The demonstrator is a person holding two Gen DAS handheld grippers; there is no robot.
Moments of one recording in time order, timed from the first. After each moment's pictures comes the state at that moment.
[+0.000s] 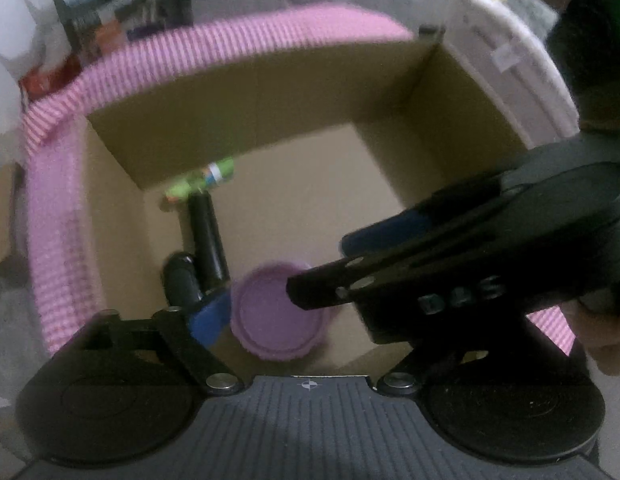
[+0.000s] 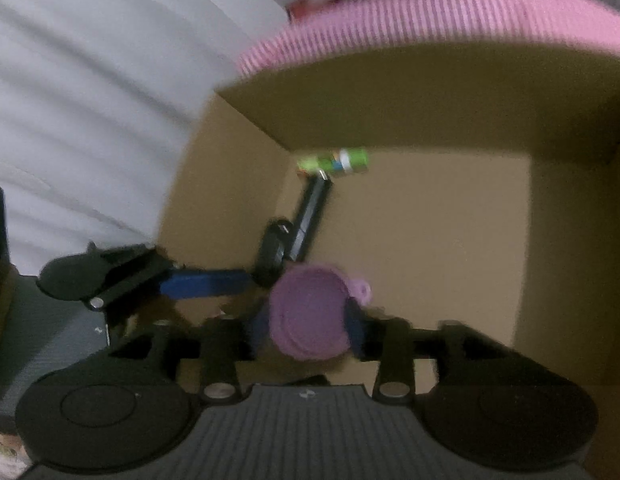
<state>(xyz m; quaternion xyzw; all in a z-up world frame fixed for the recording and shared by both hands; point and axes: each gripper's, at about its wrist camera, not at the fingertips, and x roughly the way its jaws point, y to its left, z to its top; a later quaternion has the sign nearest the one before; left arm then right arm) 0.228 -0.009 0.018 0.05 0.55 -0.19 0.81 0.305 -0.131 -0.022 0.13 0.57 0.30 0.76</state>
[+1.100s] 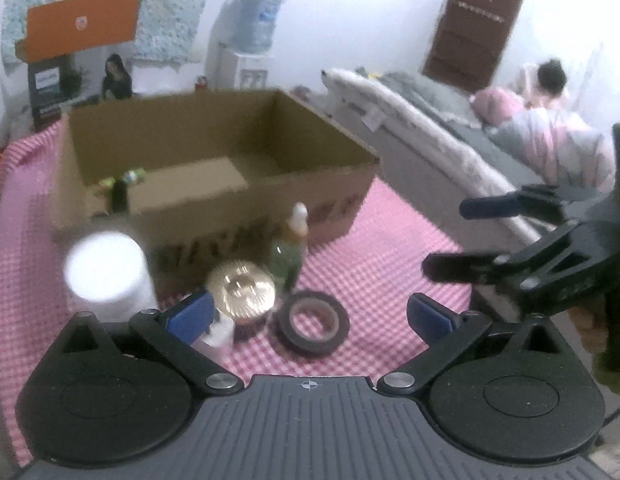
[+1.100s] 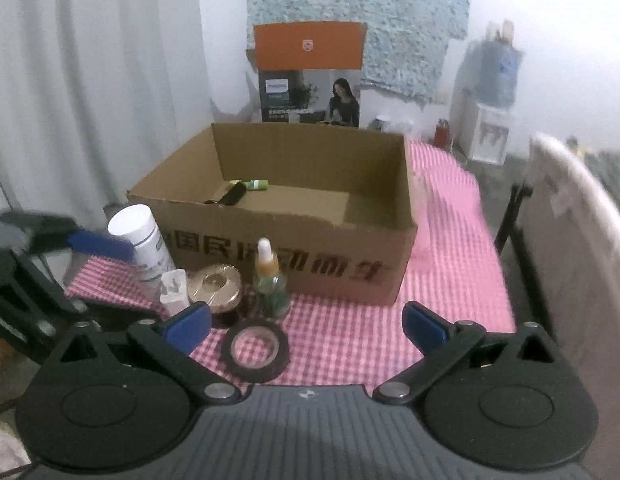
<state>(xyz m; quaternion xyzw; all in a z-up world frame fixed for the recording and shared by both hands) 0.057 -0.023 0.014 0.01 0.38 -0.30 0.88 0.040 -0.196 0.015 -0.01 0.34 0.14 0.93</state>
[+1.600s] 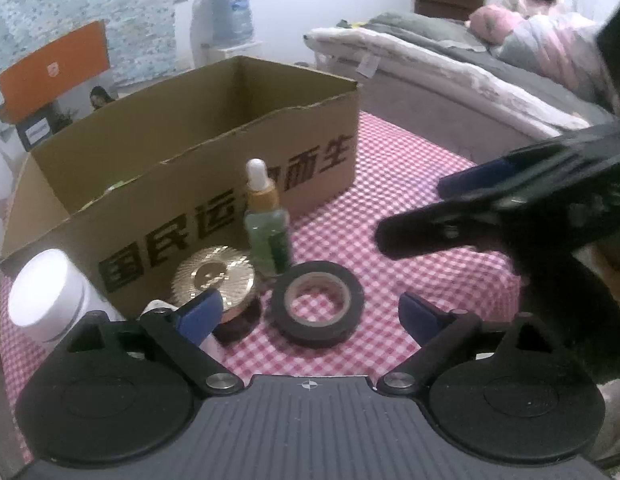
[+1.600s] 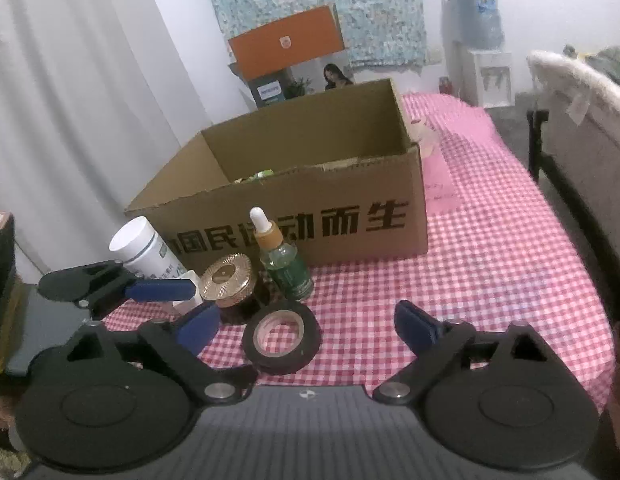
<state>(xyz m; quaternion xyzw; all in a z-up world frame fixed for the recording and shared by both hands) 0.042 -0.078 -0.021 0.15 0.36 -0.28 0.87 0.039 -0.220 -0.036 0.13 0.35 0.16 0.91</state>
